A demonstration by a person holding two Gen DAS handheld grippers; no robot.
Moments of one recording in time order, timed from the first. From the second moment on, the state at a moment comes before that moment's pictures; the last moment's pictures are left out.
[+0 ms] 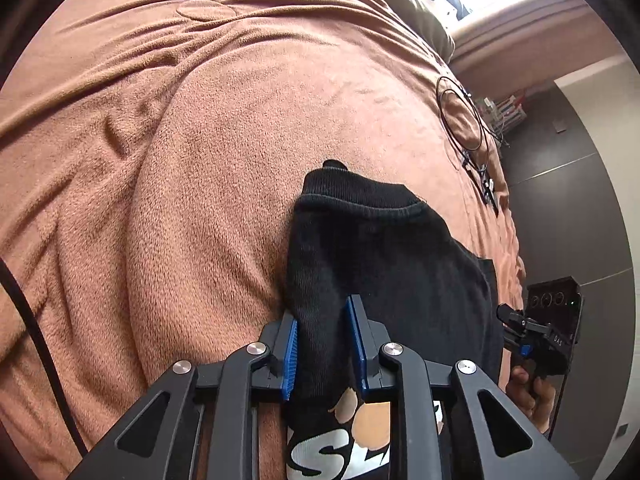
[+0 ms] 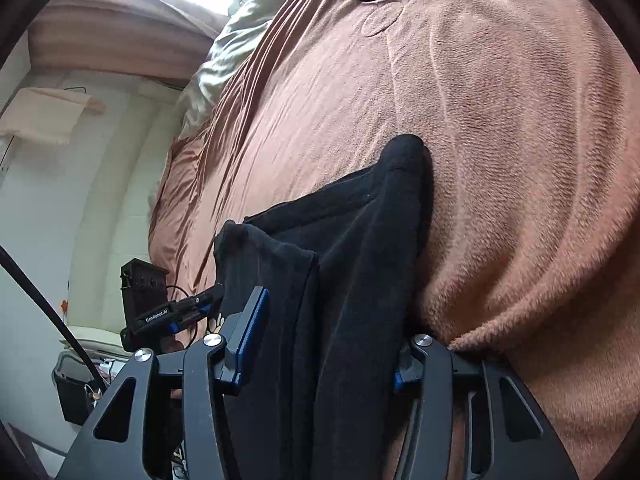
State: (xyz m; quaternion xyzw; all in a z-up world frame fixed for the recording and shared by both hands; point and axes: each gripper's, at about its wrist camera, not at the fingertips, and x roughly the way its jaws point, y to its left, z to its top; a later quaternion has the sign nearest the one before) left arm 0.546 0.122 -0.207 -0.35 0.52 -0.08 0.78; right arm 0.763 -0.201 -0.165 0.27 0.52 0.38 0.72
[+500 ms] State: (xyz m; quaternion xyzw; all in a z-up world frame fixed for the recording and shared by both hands) left arm 0.542 0.117 -0.161 -0.32 0.48 -0.08 0.82; right arm 0.733 -0.172 -0.112 0.12 0.49 0.33 0.80
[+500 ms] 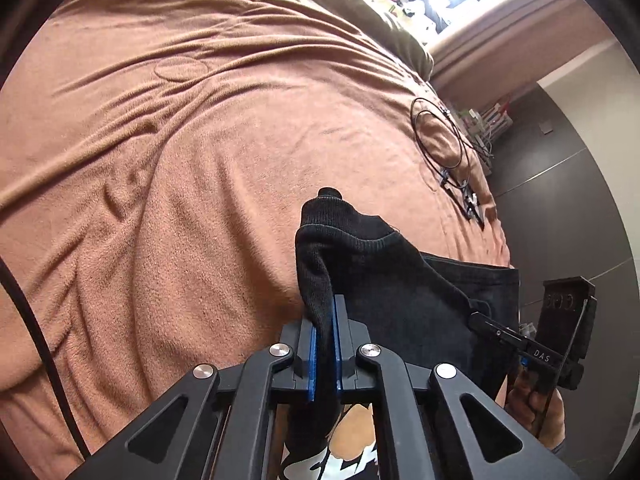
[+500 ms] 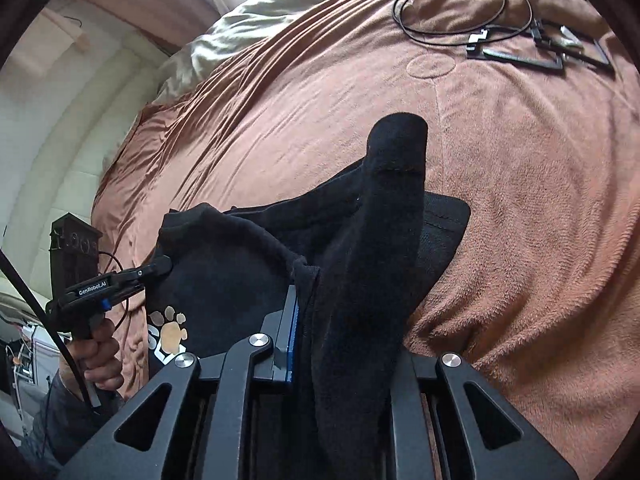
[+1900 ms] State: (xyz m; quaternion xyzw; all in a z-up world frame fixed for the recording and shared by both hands) left arm 0.416 -0.016 0.154 -0.26 0.31 -0.27 0.87; right arm 0.408 -0.335 0.156 0.05 0.29 0.21 0.93
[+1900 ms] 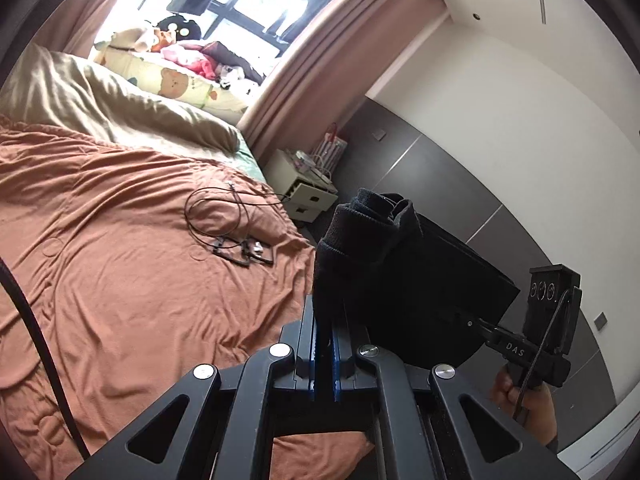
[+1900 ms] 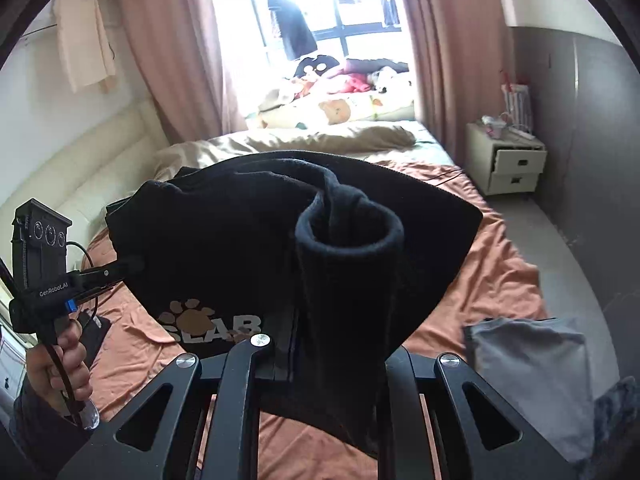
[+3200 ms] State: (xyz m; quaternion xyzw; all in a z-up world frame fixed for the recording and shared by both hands) left arm 0.368 -0.359 0.166 -0.21 0.36 -0.50 0.76; right arm 0.210 -0.429 0.170 0.08 0.26 -0.01 0.96
